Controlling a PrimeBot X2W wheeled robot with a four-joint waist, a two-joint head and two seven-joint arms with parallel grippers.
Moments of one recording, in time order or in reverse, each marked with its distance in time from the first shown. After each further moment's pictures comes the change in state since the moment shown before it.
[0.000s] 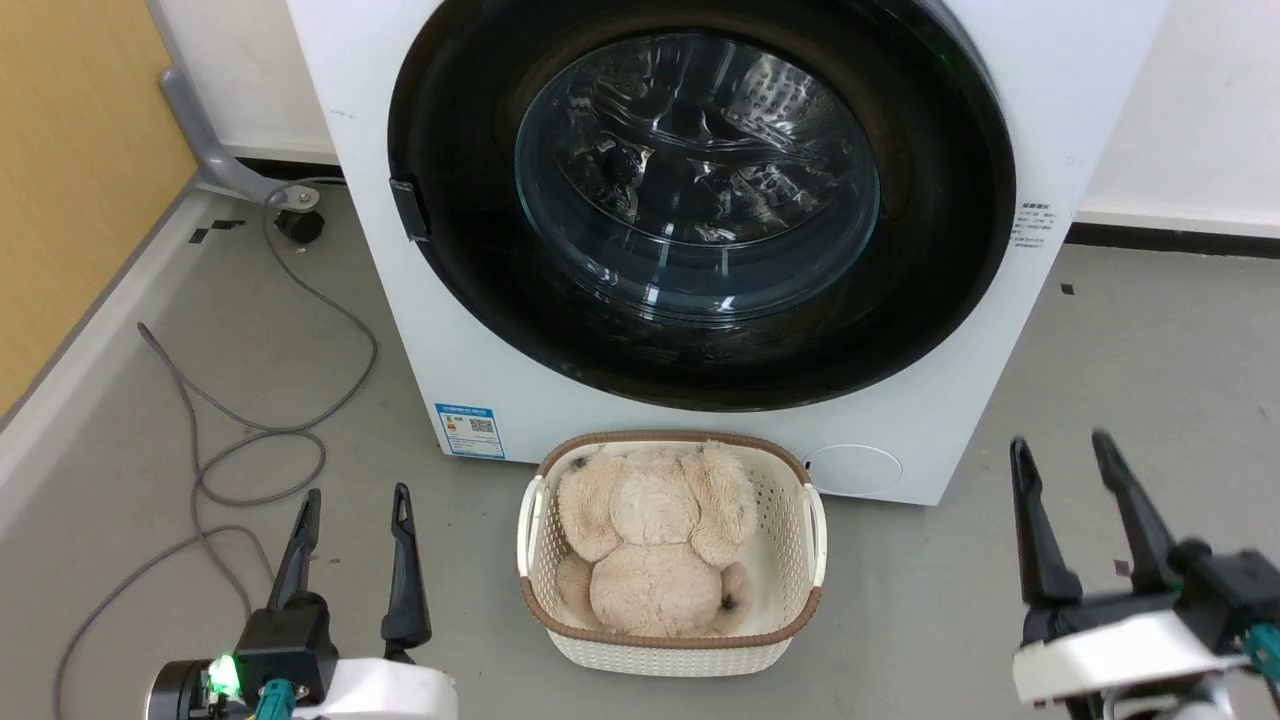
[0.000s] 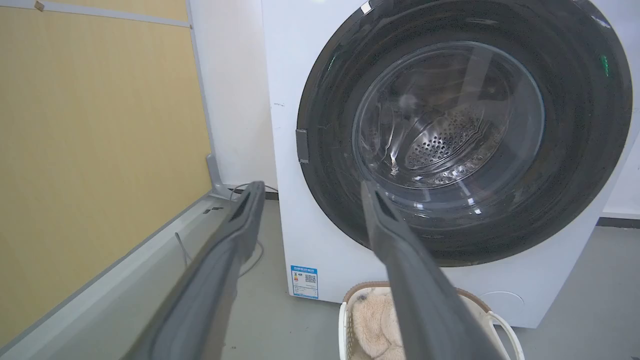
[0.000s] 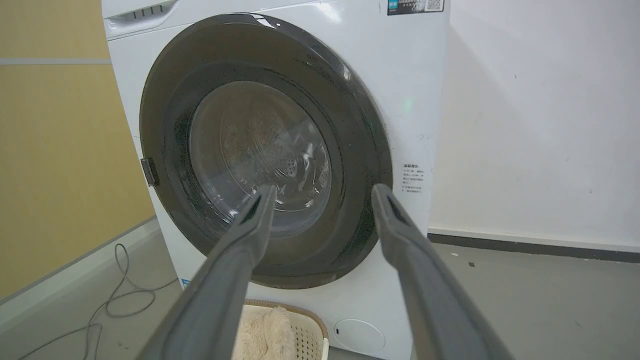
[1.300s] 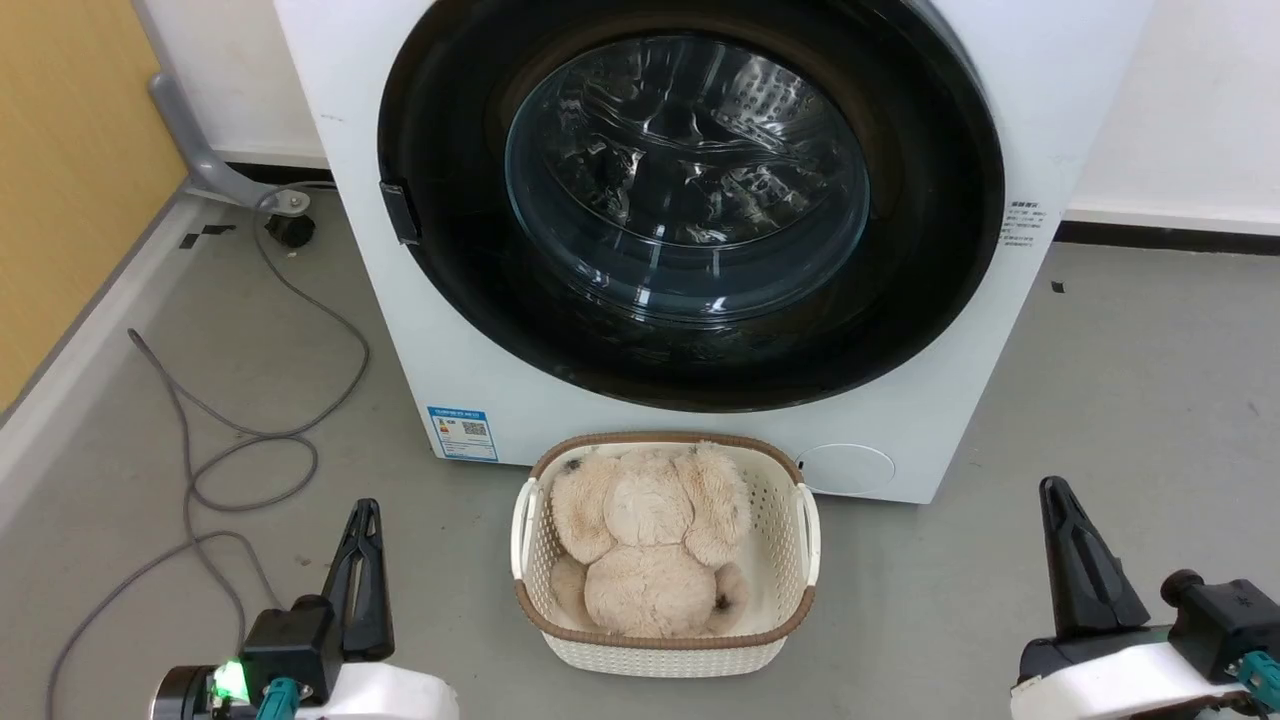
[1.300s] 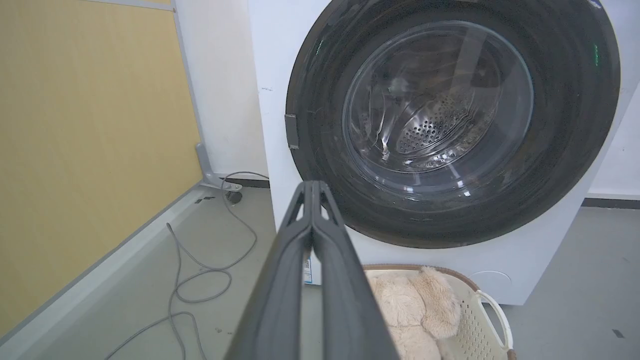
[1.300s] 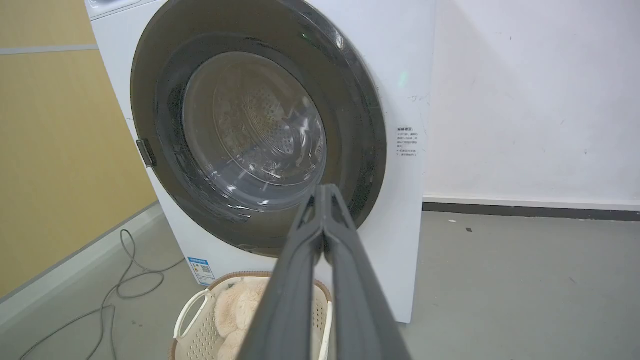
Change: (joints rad) left arm 0.016 0.000 0.002 -0.004 0.007 -0.026 0.040; right arm 0.074 0.001 0.009 -0.018 0.048 0.000 0.037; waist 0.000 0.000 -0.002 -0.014
